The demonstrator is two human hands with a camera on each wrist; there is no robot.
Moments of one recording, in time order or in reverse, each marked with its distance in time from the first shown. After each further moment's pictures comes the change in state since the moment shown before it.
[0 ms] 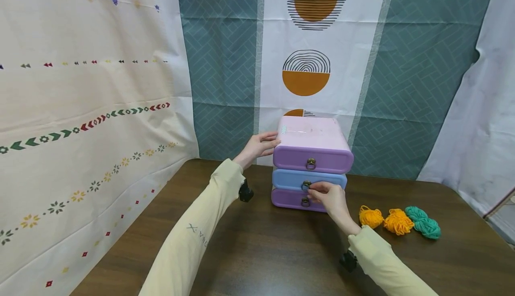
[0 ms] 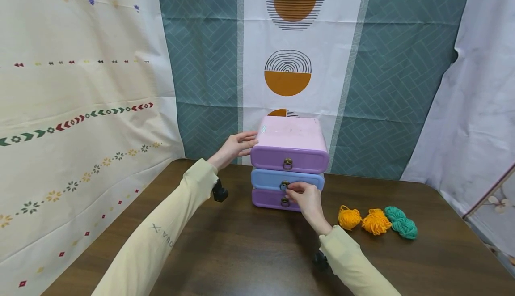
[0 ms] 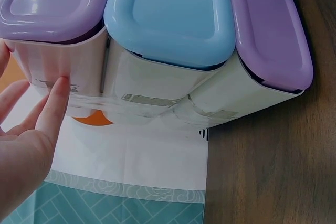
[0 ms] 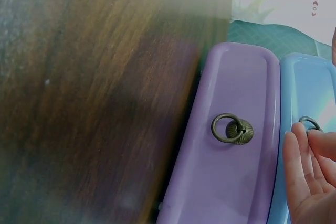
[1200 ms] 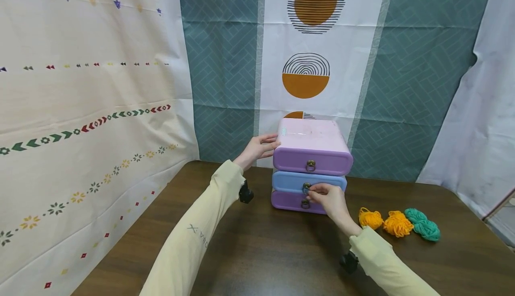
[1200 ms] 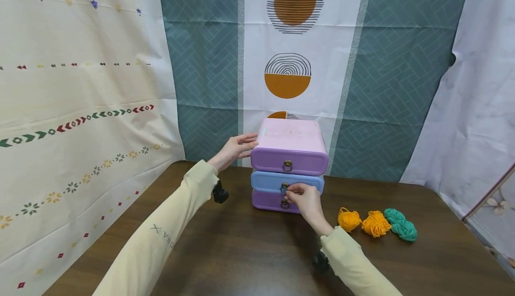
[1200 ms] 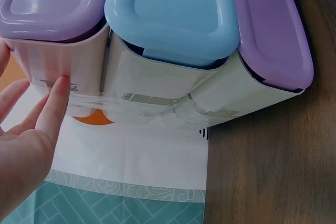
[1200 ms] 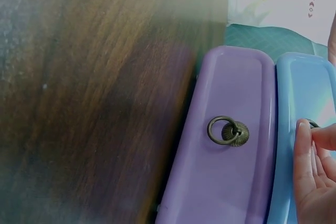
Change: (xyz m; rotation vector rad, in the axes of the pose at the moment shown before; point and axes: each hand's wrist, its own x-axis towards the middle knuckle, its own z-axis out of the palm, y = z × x) left_hand 0.002 -0.001 0.000 0.008 0.016 -0.001; right_hand 0.000 -0.003 0.000 0.015 -0.013 -0.012
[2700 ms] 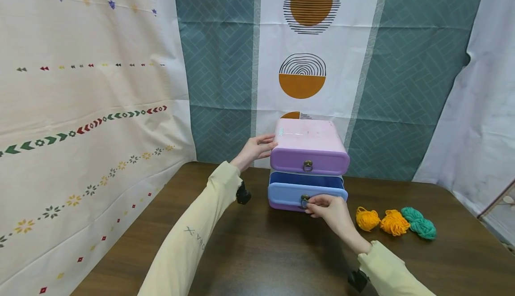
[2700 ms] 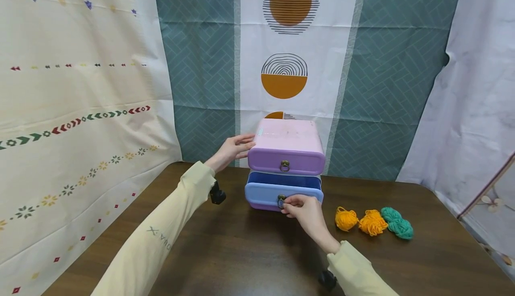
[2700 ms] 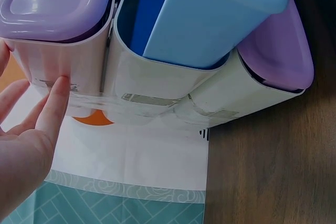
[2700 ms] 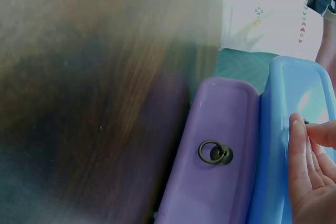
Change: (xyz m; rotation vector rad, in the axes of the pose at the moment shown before) left_hand -0.003 0.002 0.001 0.013 -0.003 0.009; right_hand -0.034 -0.014 -0.009 0.021 -0.091 0.047
